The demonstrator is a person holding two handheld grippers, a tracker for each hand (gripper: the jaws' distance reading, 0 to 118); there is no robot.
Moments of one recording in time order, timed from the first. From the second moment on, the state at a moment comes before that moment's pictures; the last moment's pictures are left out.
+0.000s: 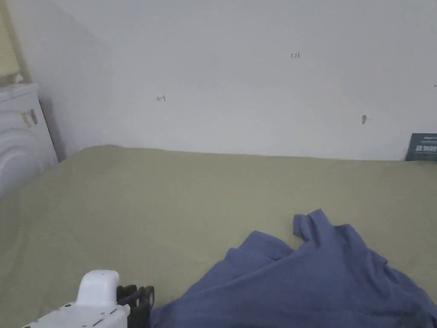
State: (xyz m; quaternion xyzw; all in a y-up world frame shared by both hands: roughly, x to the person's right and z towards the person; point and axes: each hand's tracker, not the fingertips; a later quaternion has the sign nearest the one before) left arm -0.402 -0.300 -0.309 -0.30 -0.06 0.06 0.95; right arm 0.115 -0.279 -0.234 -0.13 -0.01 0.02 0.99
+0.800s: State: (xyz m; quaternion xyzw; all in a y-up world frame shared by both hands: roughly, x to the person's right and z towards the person) left arm -0.412 -0.381 -0.394 -0.43 -0.10 0.04 0.90; right arm 0.143 -0.292 -0.584 -0.39 0.12 0.06 0.91
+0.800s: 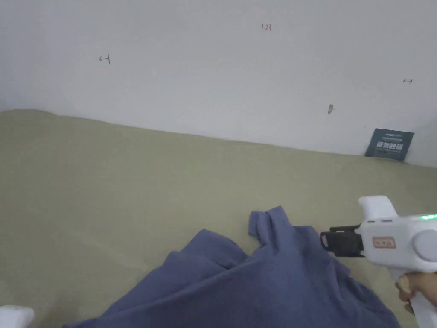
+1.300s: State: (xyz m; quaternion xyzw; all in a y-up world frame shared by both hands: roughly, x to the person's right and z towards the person) left arm -0.408 -0.394 -0.397 -0.44 -0.10 0.05 0.89; right arm 0.120 -0.364 -0.723 -0.55 0.11 0.14 0.81
